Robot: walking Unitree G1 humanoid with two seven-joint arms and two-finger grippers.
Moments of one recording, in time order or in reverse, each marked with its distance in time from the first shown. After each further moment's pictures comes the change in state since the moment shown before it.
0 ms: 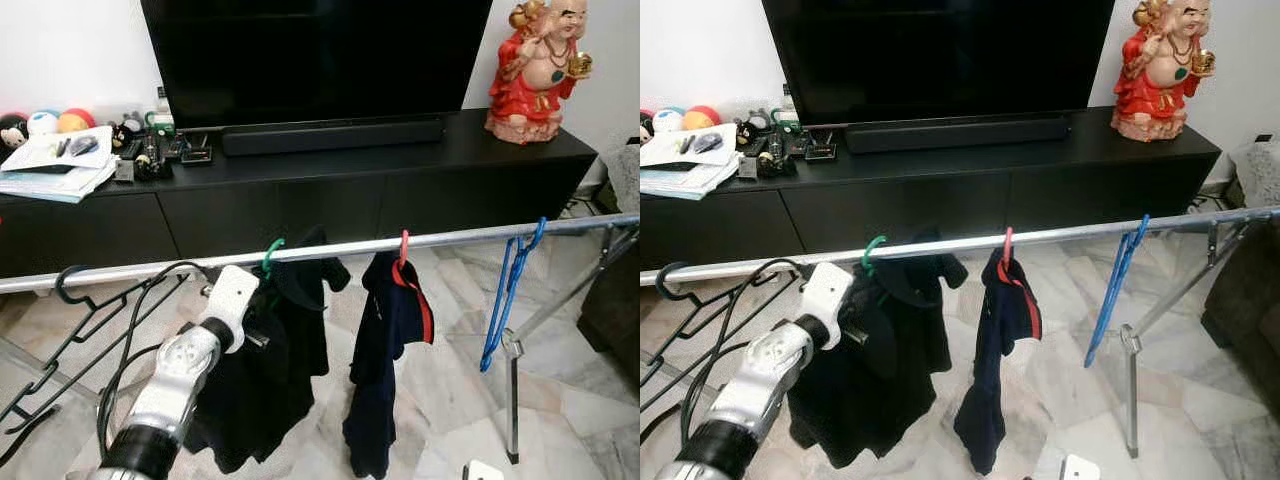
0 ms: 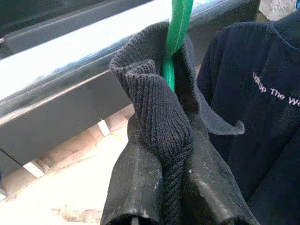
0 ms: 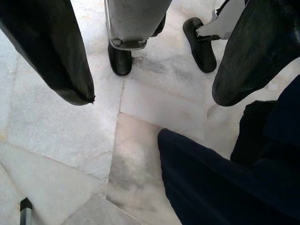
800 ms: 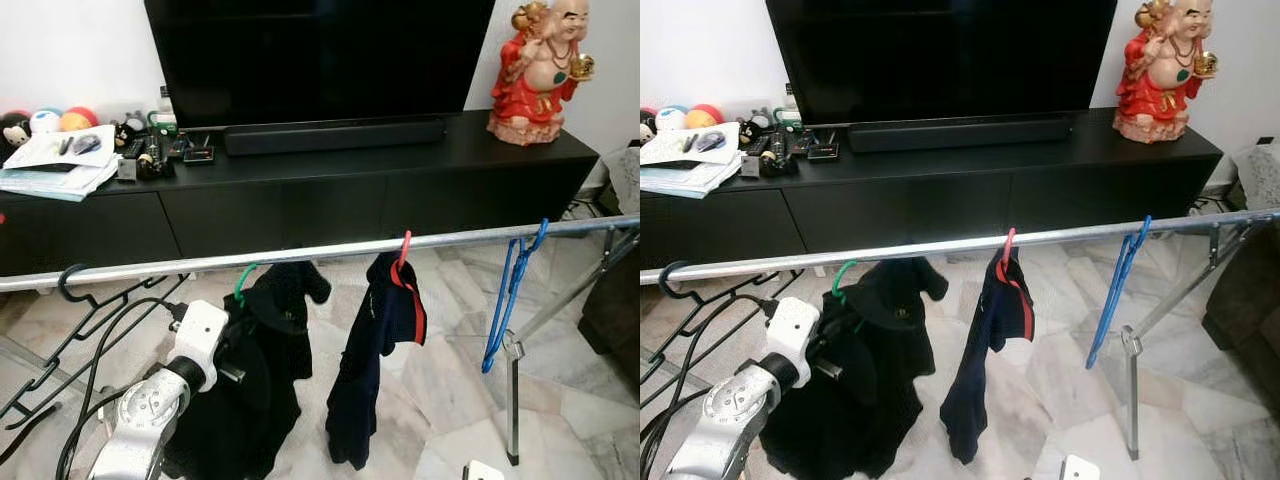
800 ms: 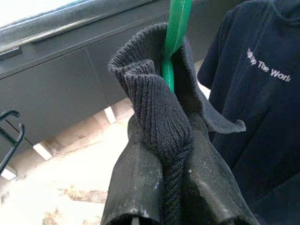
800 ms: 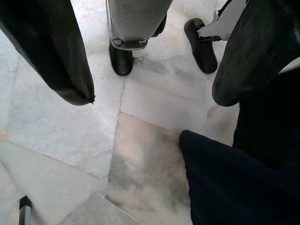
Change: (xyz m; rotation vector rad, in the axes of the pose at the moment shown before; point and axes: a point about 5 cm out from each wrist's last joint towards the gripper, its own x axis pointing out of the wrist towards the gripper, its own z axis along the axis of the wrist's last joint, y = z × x) left arm -0.044 0.000 -0.017 -0.005 0.025 0.019; right arm 0.000 -0.001 0.000 -0.004 0.002 0.000
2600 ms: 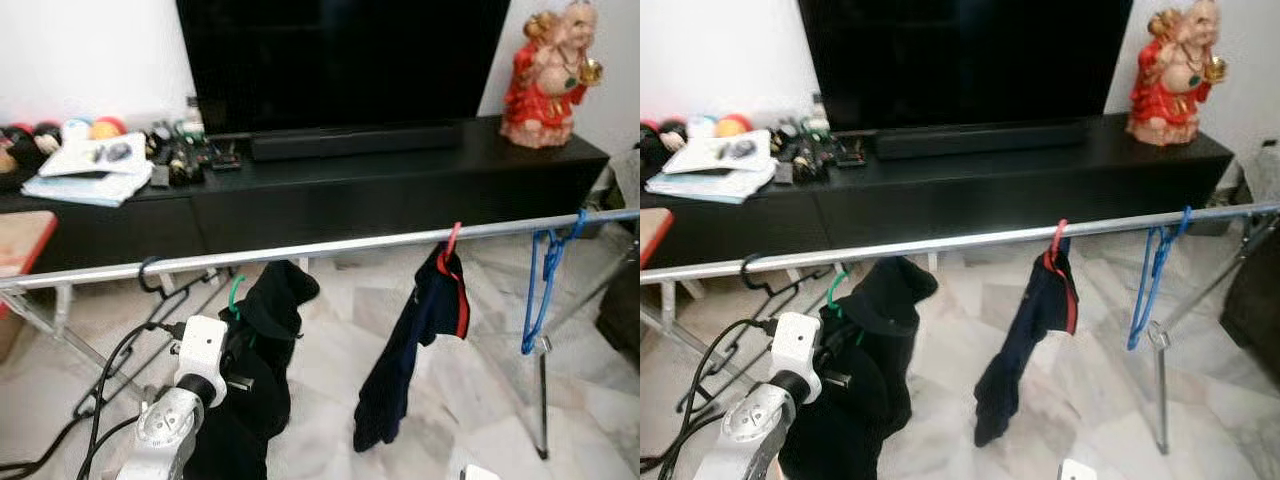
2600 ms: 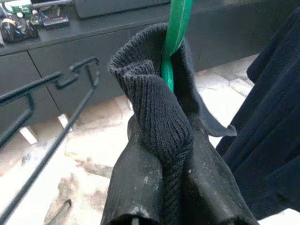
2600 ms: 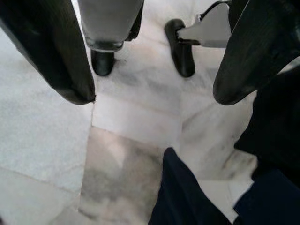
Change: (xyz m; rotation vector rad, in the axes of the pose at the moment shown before) left arm -0.004 -0.011 -0.019 -0.147 0.053 0.145; right arm -0.001 0.005 -0.006 -0.016 0.015 0.013
